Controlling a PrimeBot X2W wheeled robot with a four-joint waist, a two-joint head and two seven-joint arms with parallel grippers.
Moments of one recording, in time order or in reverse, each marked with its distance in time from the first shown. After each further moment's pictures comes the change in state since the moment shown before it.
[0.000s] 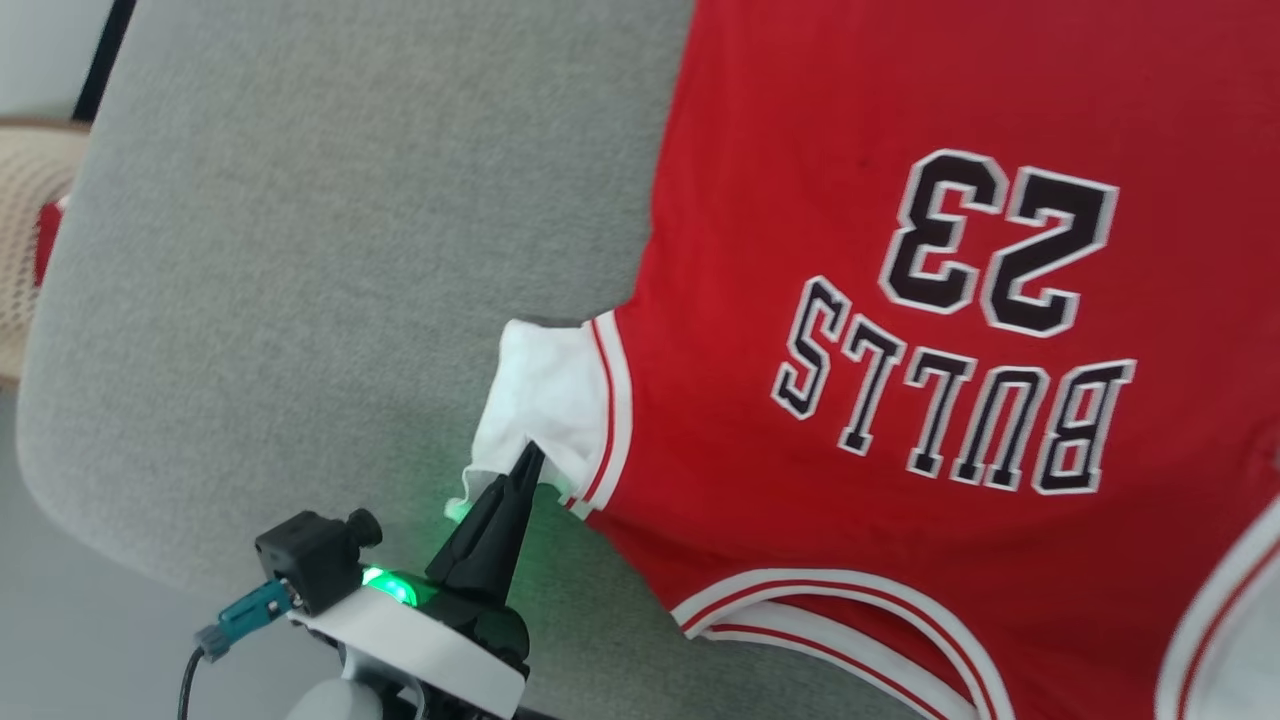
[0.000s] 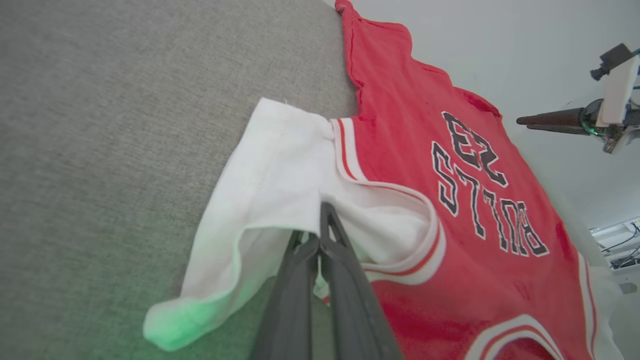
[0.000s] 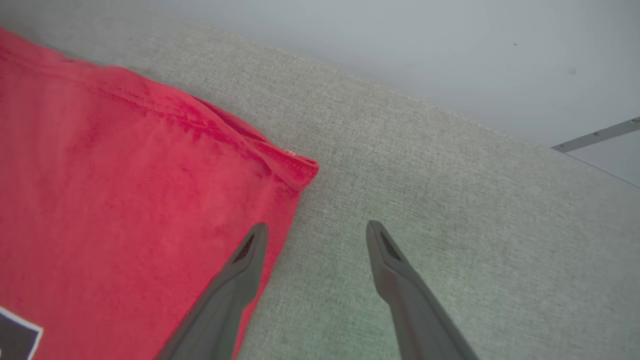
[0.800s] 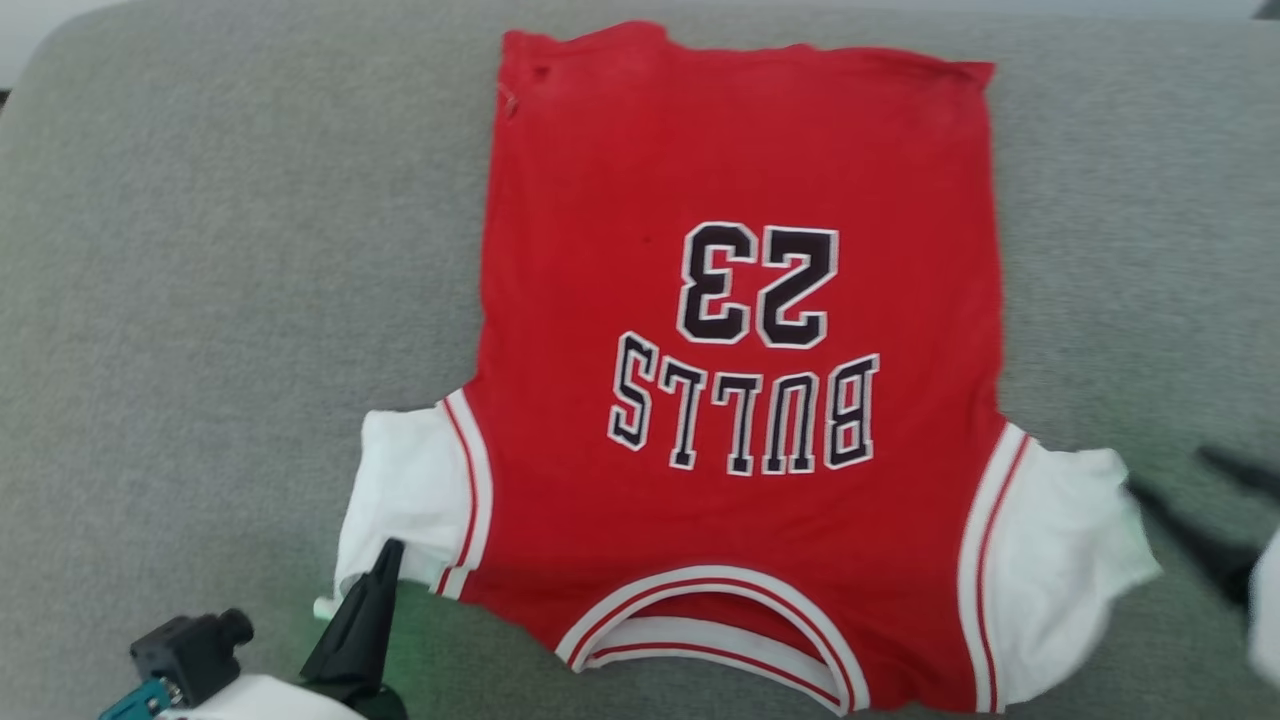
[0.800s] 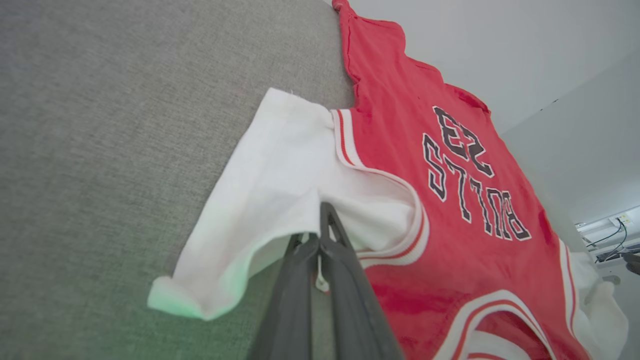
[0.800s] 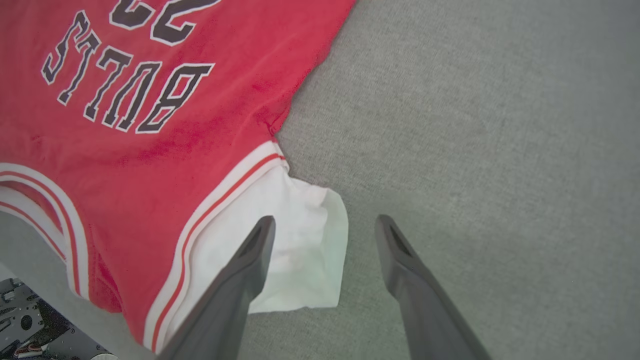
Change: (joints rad) left arm 0.188 0.087 0.141 0.044 -0.075 0.044 -0.007; right arm 1.018 -0.027 -0.084 -0.723 0.216 0.001 -0.274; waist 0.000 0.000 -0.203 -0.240
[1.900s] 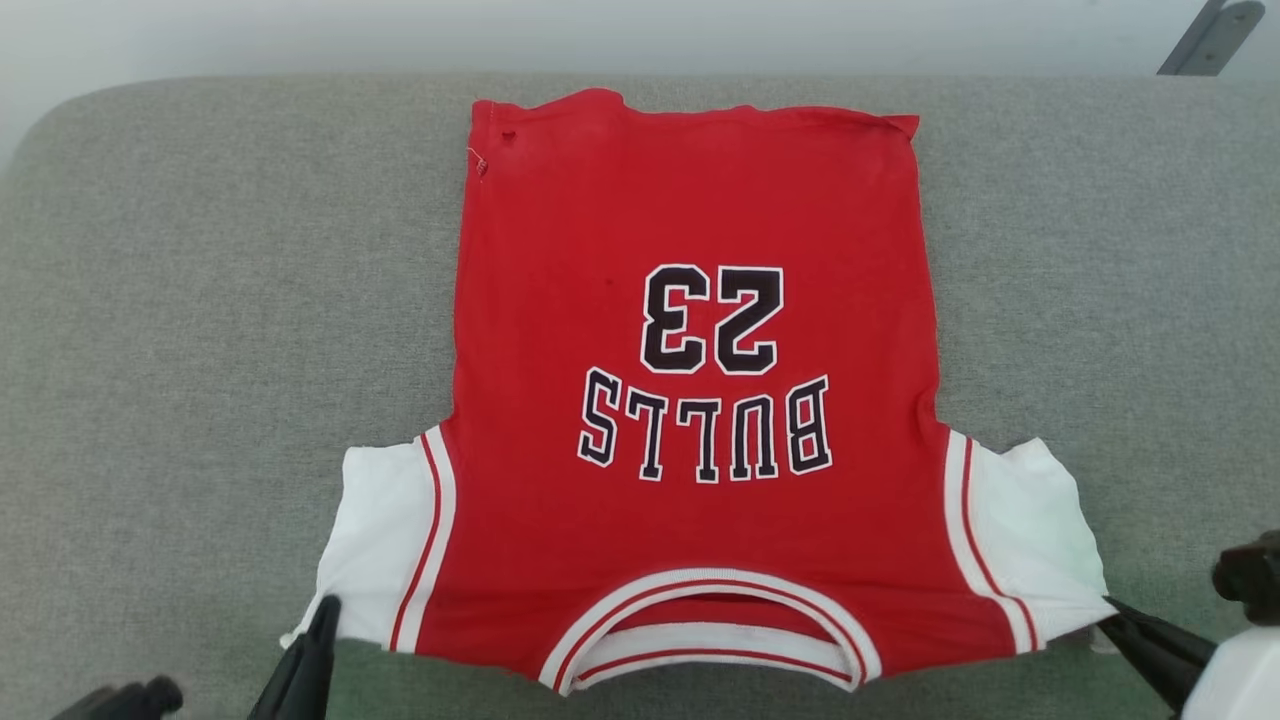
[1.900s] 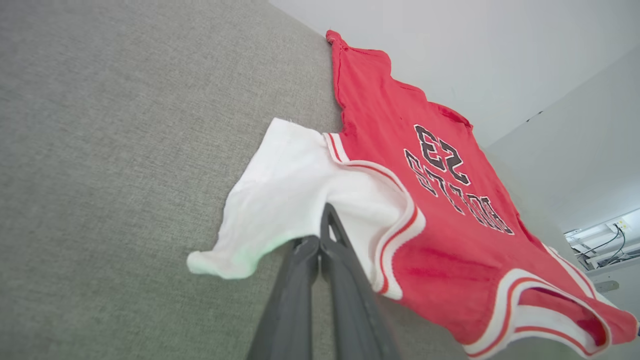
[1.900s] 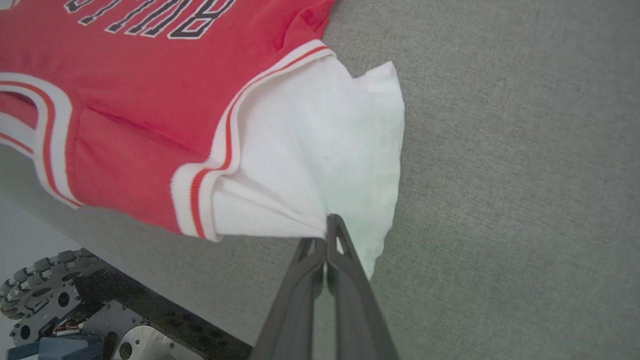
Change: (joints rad) left arm 0.177 0.076 0.067 -0.157 -0.044 0.082 0.000; right arm 0.209 0.094 -0.005 -0.034 -0.059 0.002 -0.075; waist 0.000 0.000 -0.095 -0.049
